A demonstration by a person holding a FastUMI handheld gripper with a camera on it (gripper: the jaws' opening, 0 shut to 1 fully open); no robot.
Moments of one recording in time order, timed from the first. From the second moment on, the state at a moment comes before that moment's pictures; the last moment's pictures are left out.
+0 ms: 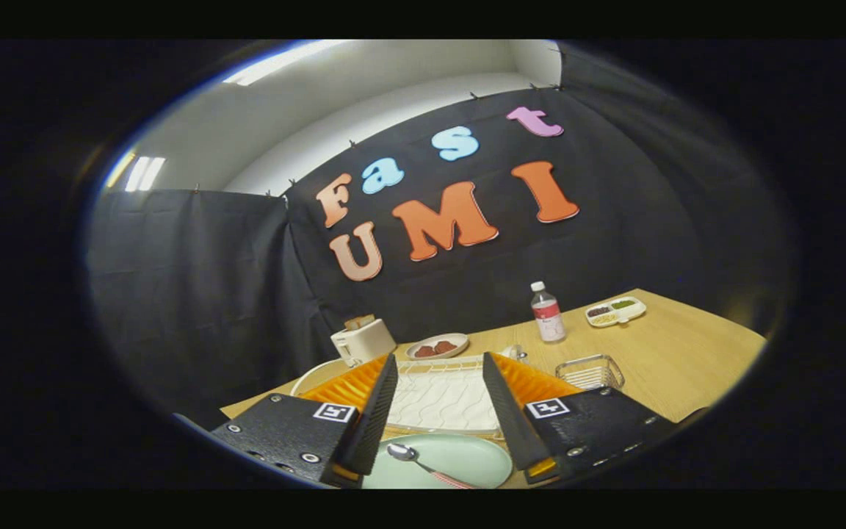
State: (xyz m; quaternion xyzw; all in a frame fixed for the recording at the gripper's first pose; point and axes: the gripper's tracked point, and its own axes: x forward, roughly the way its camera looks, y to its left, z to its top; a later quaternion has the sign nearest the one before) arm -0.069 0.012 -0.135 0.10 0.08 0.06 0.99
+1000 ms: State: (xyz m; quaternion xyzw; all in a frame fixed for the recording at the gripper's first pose) arm -0.067 0.031 -0.110 -0.02 0.02 0.01 1.00
